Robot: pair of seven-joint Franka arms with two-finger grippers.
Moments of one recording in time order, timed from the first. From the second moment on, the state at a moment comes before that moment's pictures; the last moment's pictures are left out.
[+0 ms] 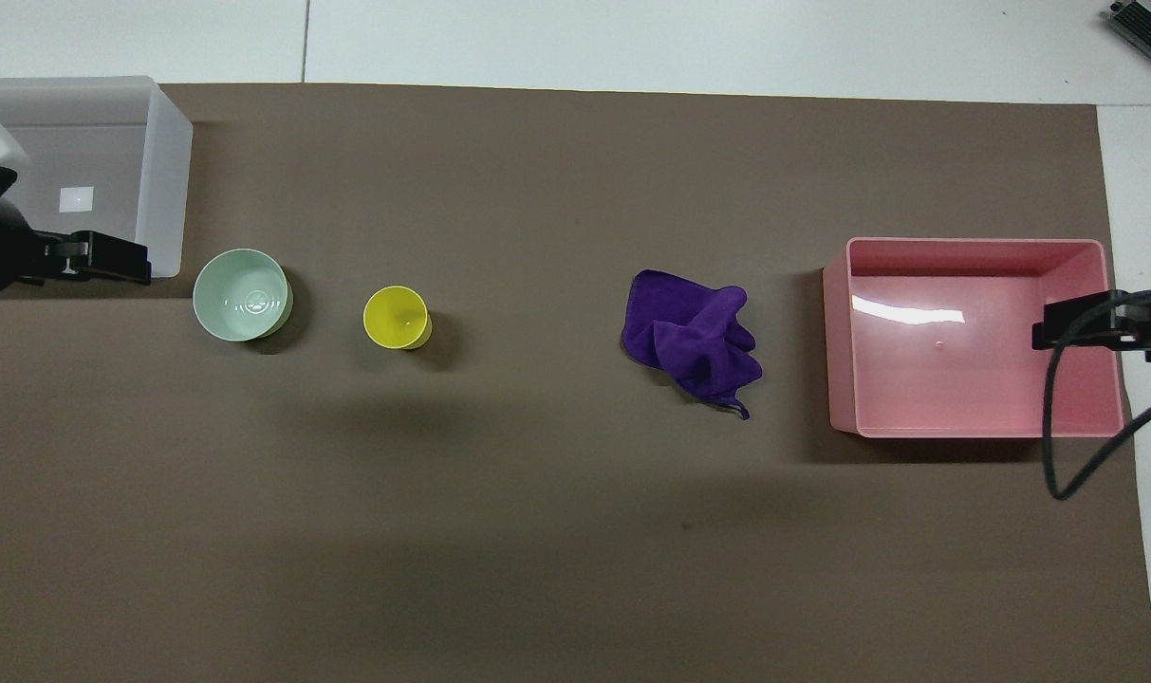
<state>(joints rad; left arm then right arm) 0.04 0.09 -0.08 -1.74 -0.01 1.92 -0.09 0.23 -0.10 -0.10 -1.86 -0.01 1.90 0.21</state>
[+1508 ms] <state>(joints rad) 0.07 0.19 -0.09 -2.14 -0.08 2.48 -0.91 0.42 0.31 -0.09 -2.02 0.09 2.44 0.38</state>
